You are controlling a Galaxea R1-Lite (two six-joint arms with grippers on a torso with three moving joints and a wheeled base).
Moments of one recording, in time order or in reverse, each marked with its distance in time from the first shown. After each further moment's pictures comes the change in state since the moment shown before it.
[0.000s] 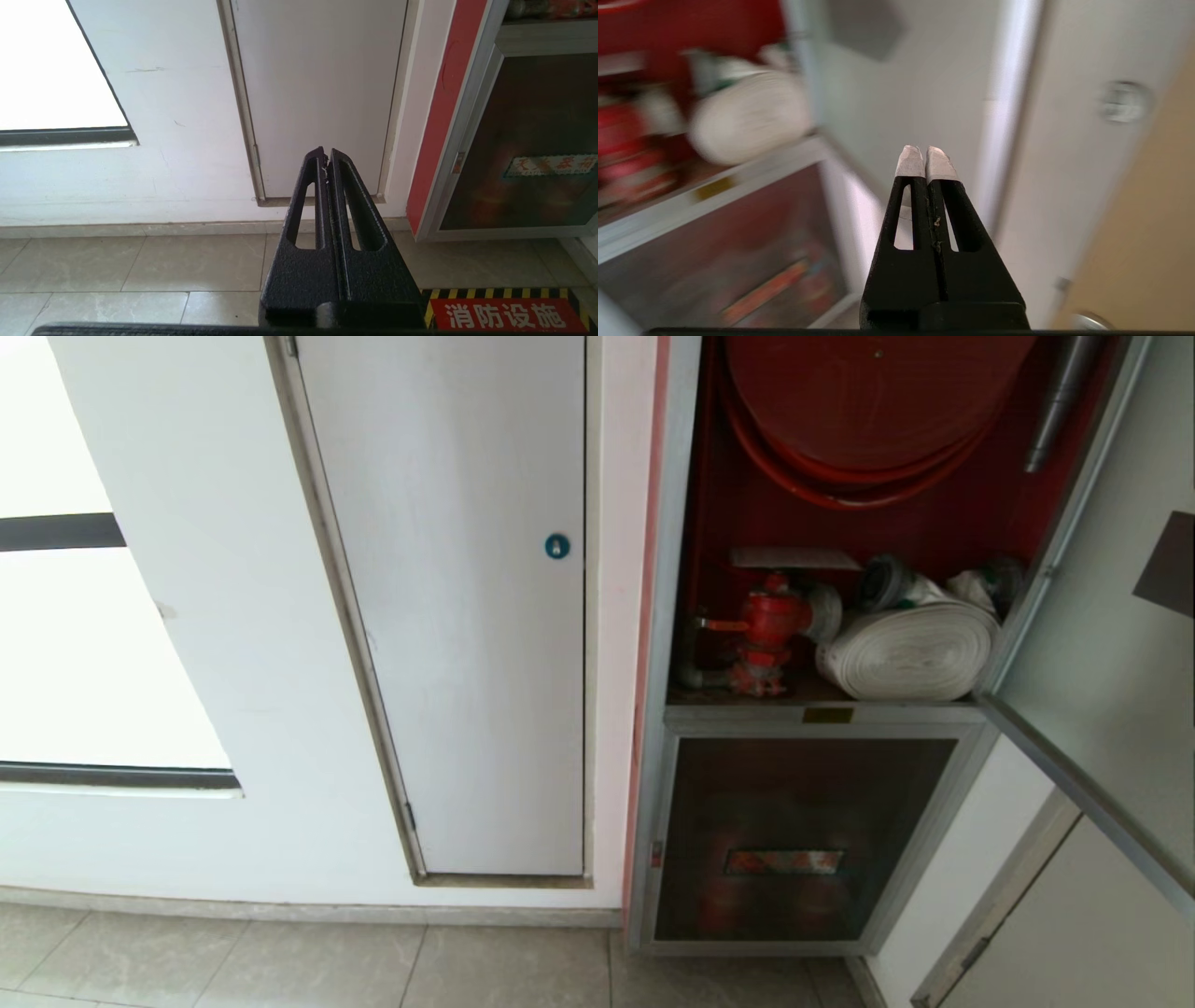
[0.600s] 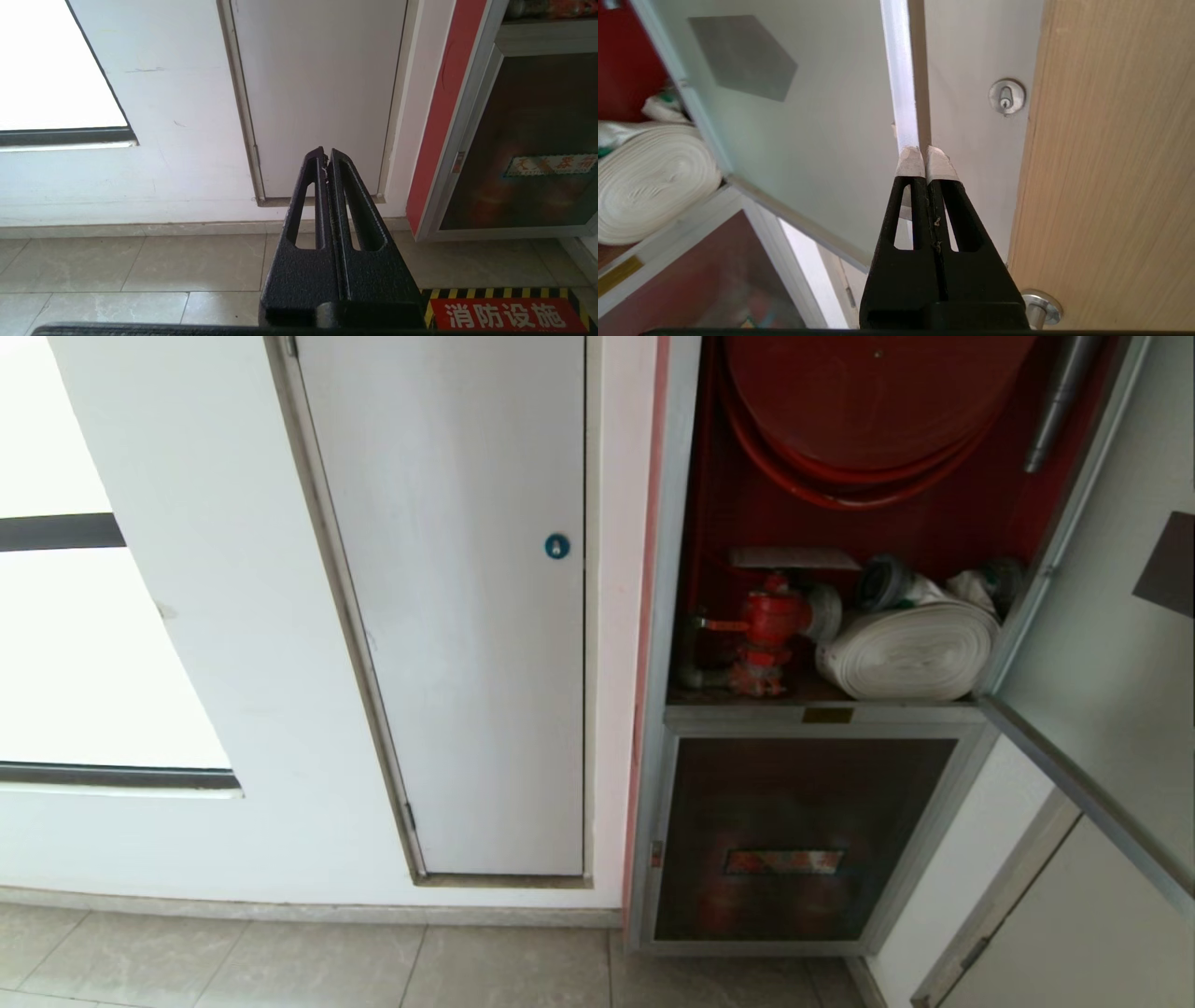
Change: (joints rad) left arm 0.000 0.000 0.000 0.000 0.000 0.000; right arm -0.038 0.095 0.000 -0.172 -0.289 -0.019
